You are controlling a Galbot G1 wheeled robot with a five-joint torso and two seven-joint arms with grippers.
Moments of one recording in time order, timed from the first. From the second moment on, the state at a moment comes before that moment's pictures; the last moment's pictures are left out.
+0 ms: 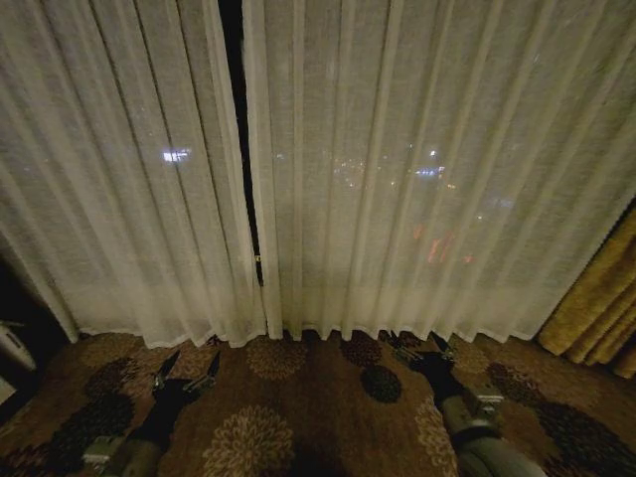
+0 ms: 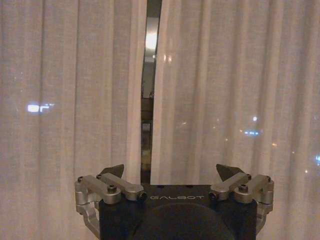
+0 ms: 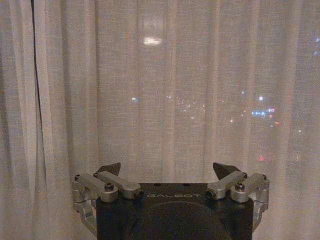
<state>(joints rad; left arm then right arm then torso) 1.80 -1.42 -0.83 -2.37 -0.37 0.14 0.18 -1.59 1.36 0.66 2.39 0.24 -0.40 0.09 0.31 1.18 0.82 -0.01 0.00</state>
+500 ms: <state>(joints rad) 1.80 -1.42 -0.83 -2.37 -0.37 0.14 0.19 -1.59 1.36 0.65 2.38 0.24 -0.40 0.09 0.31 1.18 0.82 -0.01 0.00</state>
